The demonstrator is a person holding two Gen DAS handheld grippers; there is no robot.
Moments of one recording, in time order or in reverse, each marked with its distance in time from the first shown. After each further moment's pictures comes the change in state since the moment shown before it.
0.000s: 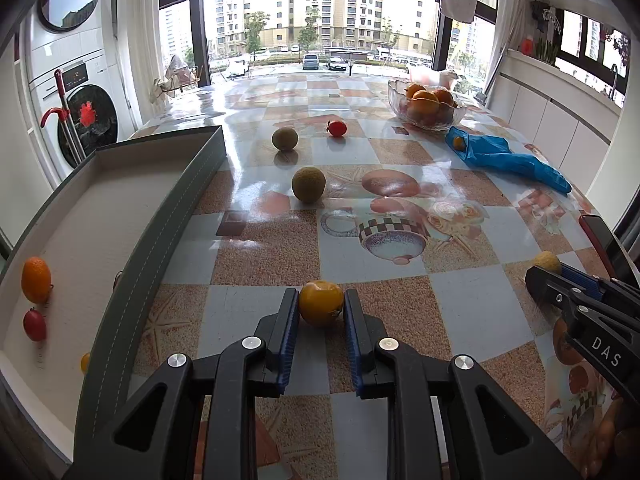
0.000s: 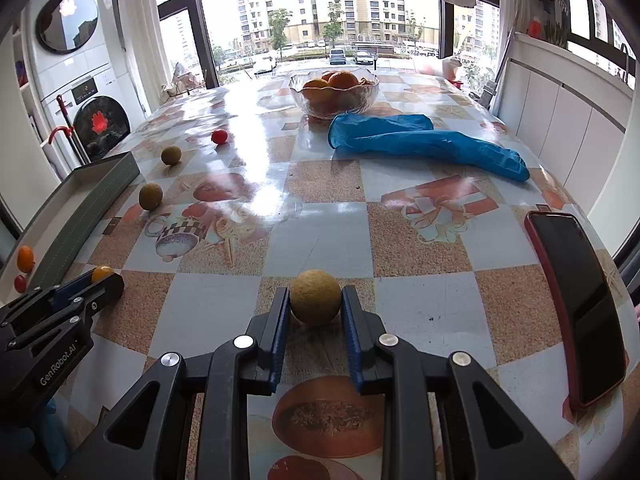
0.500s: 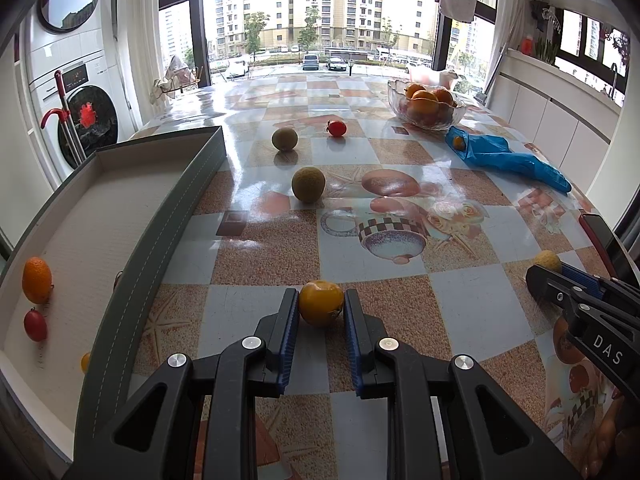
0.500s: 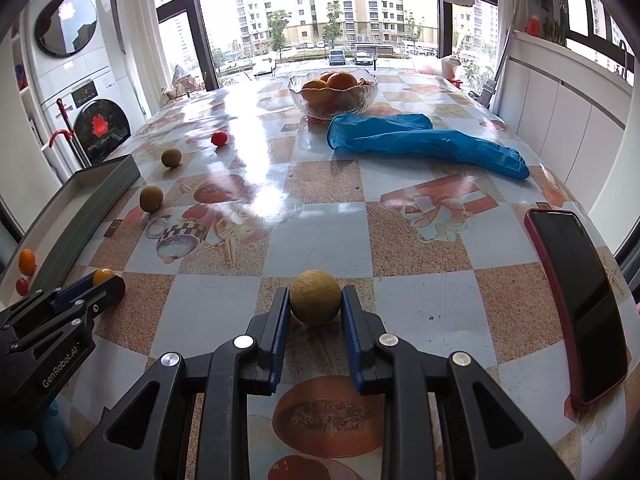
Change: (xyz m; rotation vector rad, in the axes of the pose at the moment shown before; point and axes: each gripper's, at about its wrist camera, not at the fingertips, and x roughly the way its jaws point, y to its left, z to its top) left arm 0.000 0.000 0.000 0.000 0.000 0.001; right arm -0.001 0.000 0.000 0.006 -0.003 0.004
